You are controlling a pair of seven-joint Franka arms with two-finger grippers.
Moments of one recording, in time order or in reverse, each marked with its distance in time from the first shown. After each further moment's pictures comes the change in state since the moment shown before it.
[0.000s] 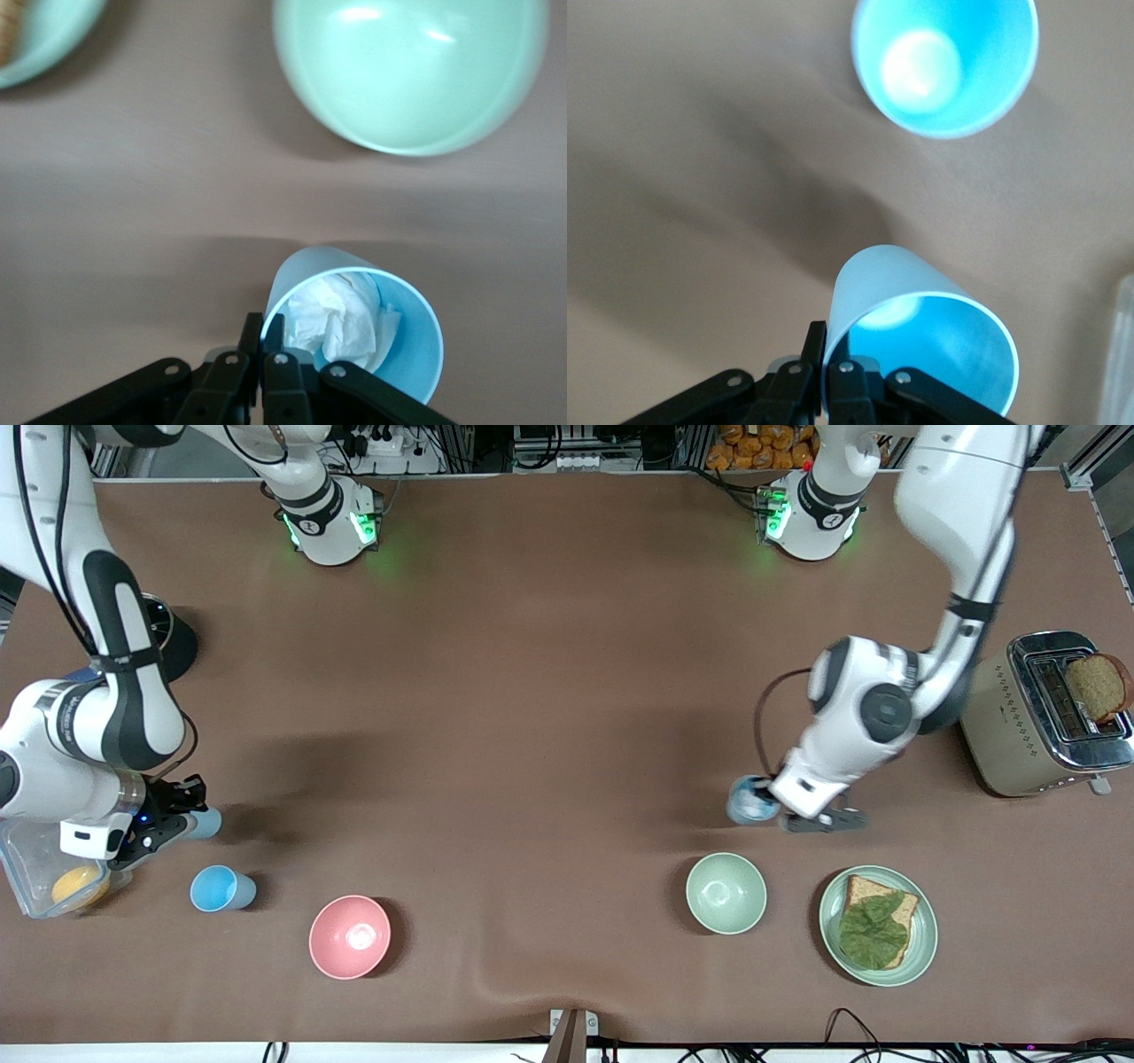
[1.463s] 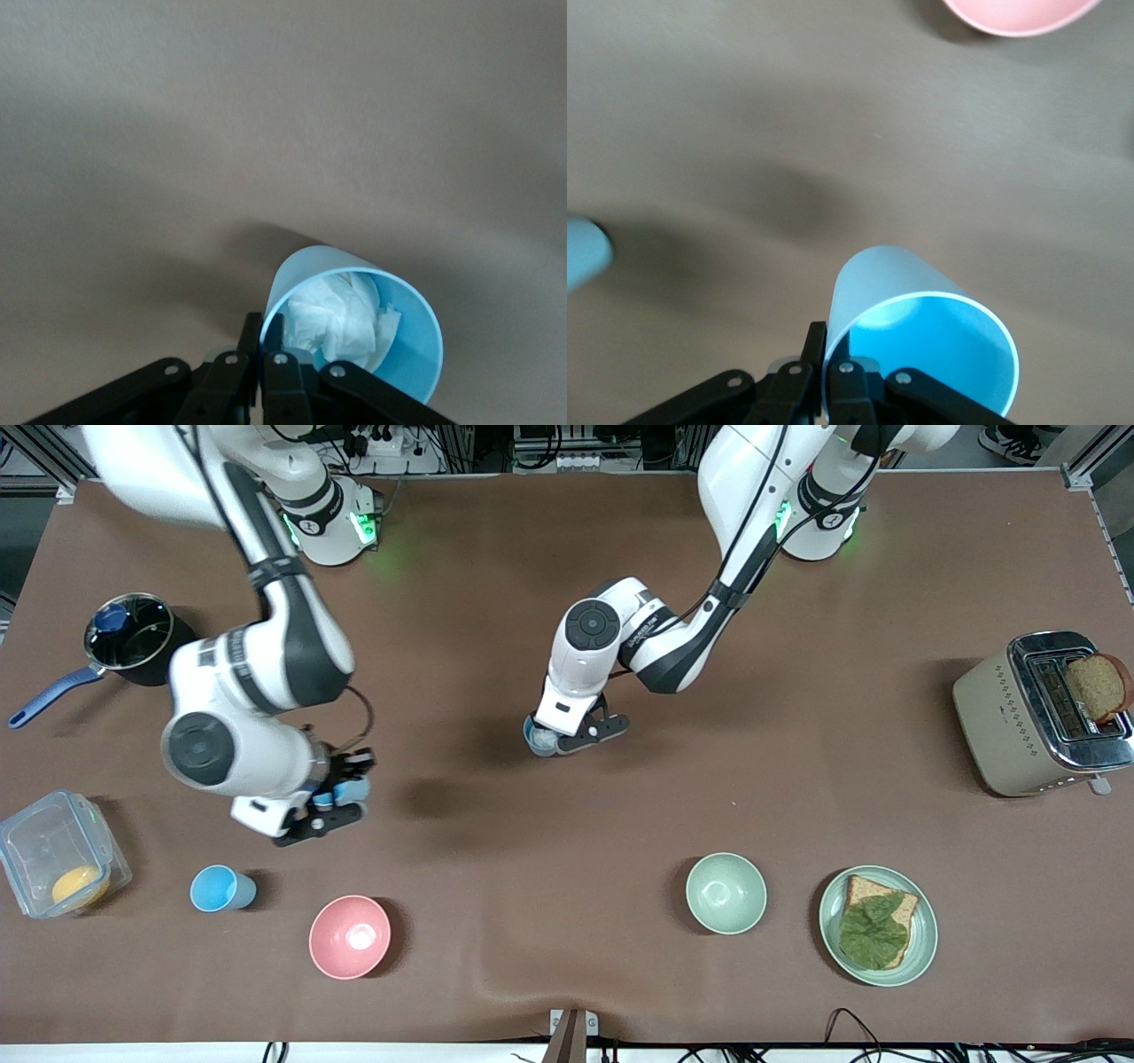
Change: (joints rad) left arm -0.486 0.228 -0.009 0.262 -0.020 -0.005 -0.754; right arm 0.432 -0.046 0.020 0.137 0.132 -0.218 0.752
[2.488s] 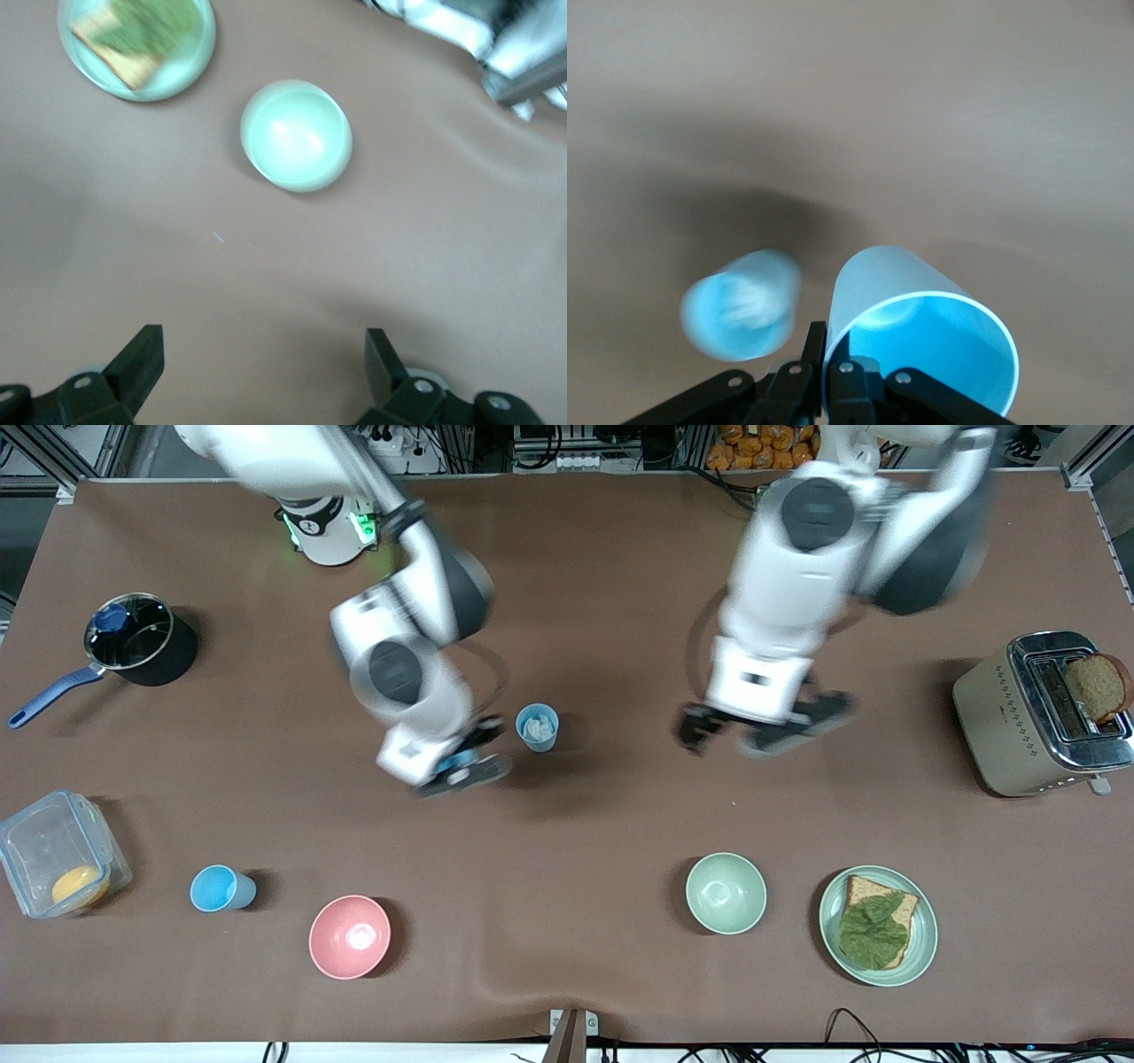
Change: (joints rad) left arm 0.289 -0.459 0.123 0.066 0.108 -0.478 0.295; right arm 0.337 0.025 0.006 -0.004 0.004 0.127 0.308
